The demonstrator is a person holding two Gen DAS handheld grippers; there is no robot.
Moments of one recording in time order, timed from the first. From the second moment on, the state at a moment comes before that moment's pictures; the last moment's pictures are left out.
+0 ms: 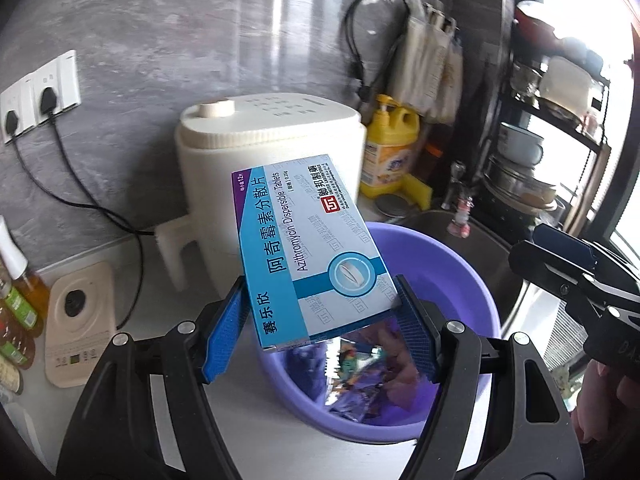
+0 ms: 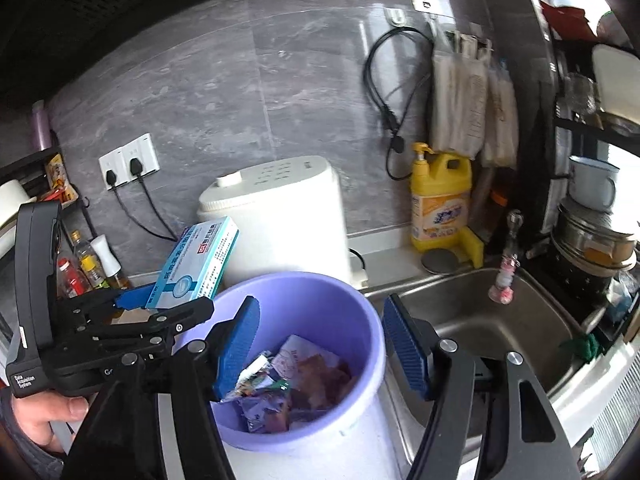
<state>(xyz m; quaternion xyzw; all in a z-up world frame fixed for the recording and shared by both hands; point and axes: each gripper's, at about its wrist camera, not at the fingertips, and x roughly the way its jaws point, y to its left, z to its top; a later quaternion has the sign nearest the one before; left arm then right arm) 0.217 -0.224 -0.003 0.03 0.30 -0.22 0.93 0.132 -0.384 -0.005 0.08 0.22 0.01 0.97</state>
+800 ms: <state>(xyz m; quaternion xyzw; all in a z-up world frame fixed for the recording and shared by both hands) 0.199 -0.201 -0.005 0.01 0.32 -0.19 0.93 0.112 -0.383 -0.009 0.09 0.22 0.02 0.97</state>
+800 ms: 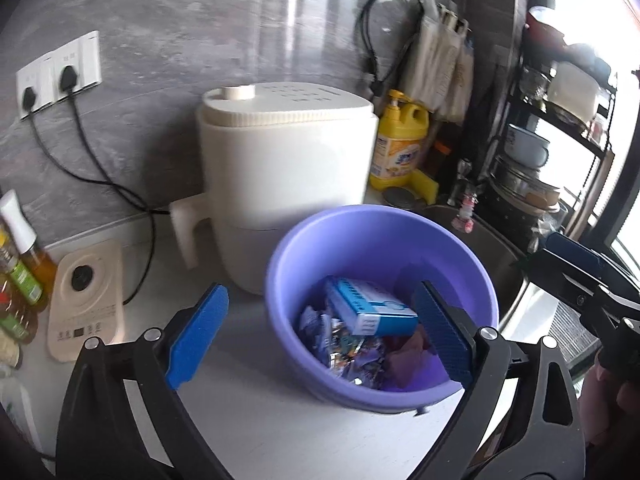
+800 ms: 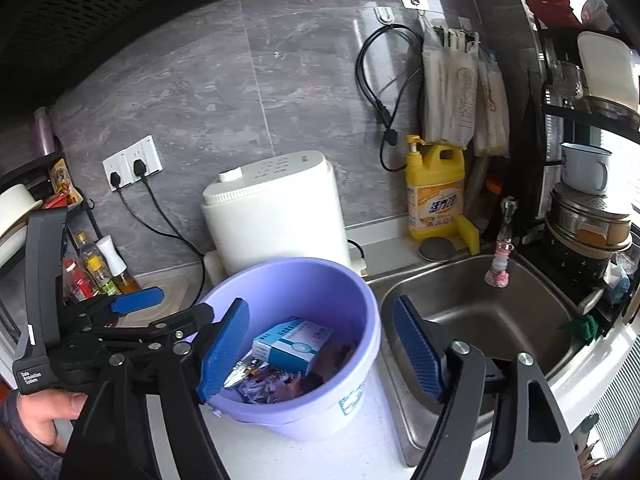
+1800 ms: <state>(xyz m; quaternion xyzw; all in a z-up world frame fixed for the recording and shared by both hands) 0.153 -0.067 0.020 -0.05 0.27 -0.03 0.96 0.138 -0.284 0.017 0.05 0.19 0.16 0.97</state>
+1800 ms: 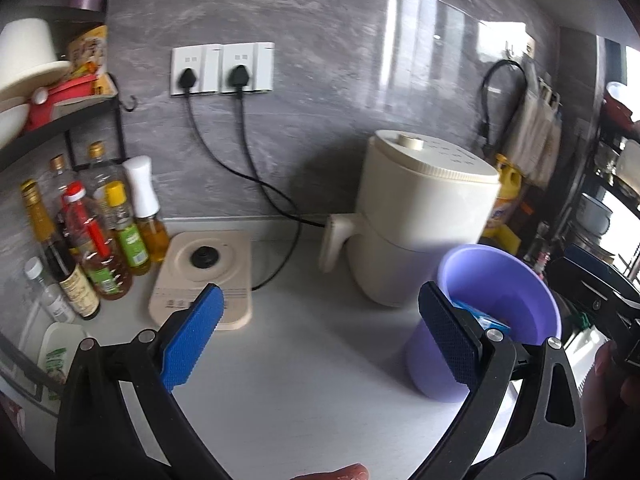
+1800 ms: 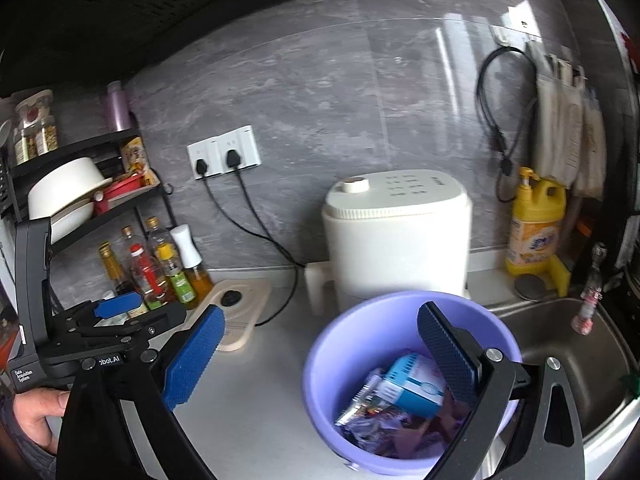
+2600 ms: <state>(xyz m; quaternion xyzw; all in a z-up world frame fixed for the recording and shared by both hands) 0.101 0.027 0.020 -0.08 0.25 0.06 0.96 0.151 -0.199 0.017 0.02 0.20 0.25 0.95</state>
